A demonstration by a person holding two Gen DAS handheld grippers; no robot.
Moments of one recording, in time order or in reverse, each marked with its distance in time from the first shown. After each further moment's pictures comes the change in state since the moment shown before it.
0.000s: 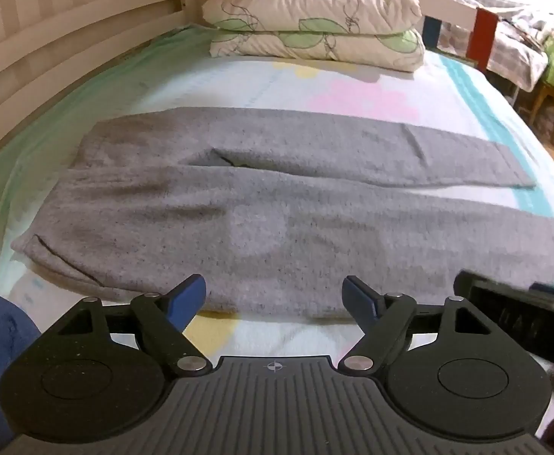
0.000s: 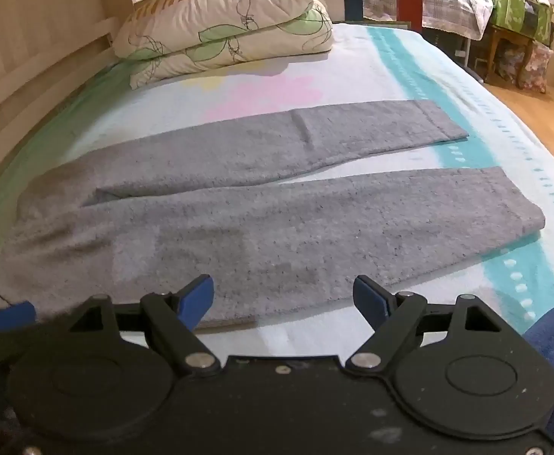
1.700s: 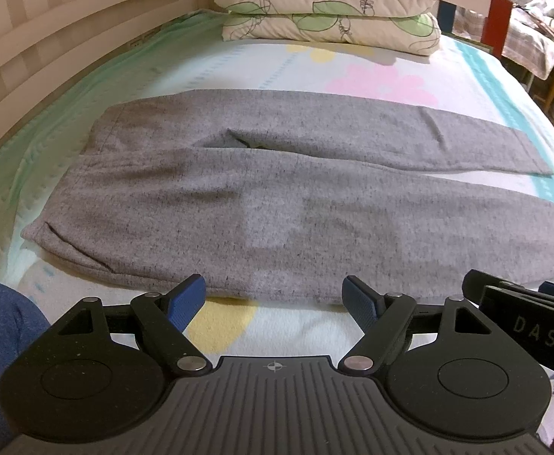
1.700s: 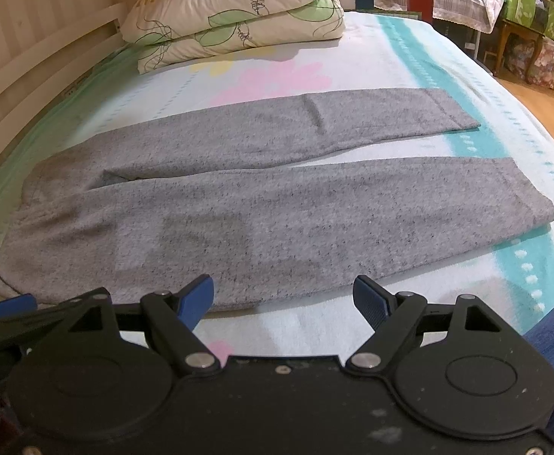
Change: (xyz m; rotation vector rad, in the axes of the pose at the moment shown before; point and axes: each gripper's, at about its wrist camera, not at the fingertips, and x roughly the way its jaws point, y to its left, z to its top) left arm 0.011 0.005 -0.003 0.002 0.057 0.041; right arm 0.005 0.004 0.001 -0.010 0.043 0.029
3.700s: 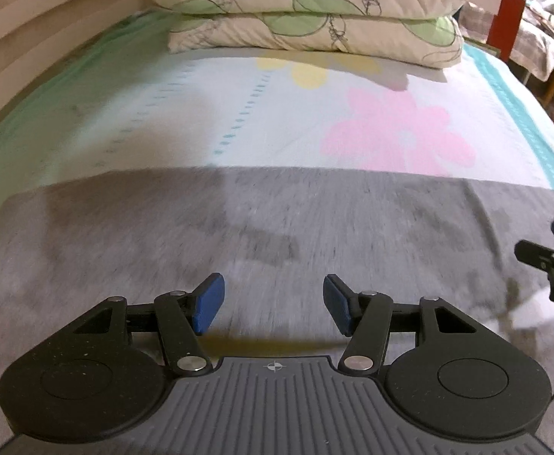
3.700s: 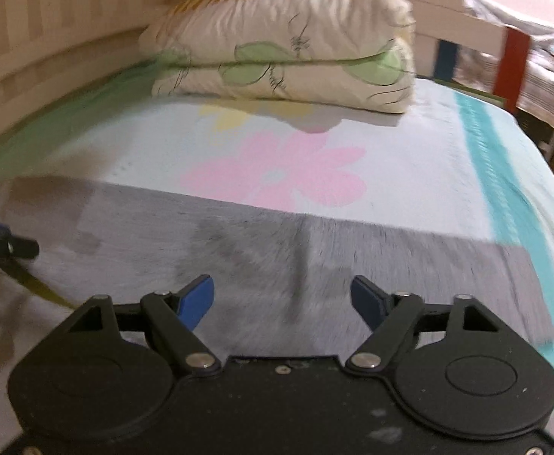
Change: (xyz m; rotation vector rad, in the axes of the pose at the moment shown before) left arm 0.178 -0.011 0.179 0.069 0.043 -0.096; right arm 0.210 -0.065 0.205 -0.354 -0.108 0.137
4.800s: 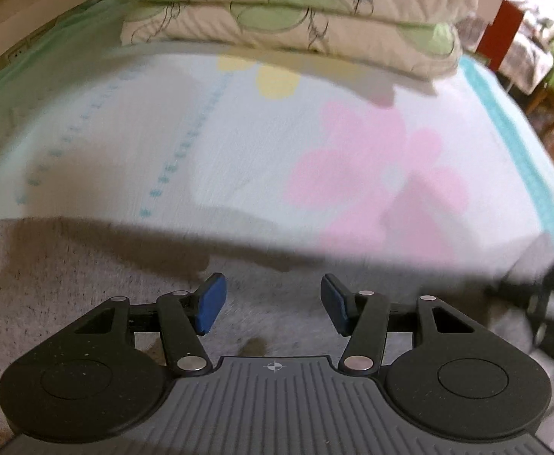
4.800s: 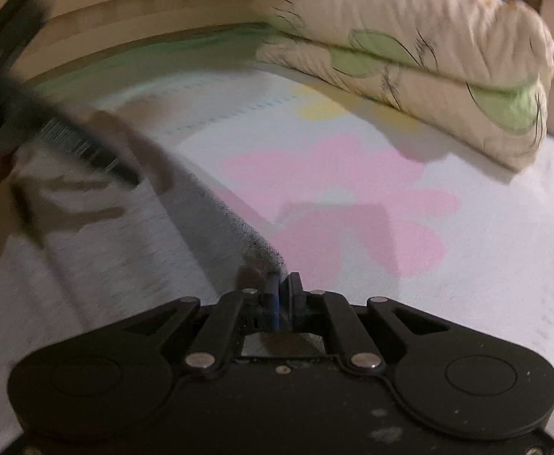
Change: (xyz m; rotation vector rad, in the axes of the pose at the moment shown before) left arm 0.050 -0.013 0.062 -0.052 0.030 -0.130; right arm 0.048 -0.009 0.030 -0.350 0.006 0.273
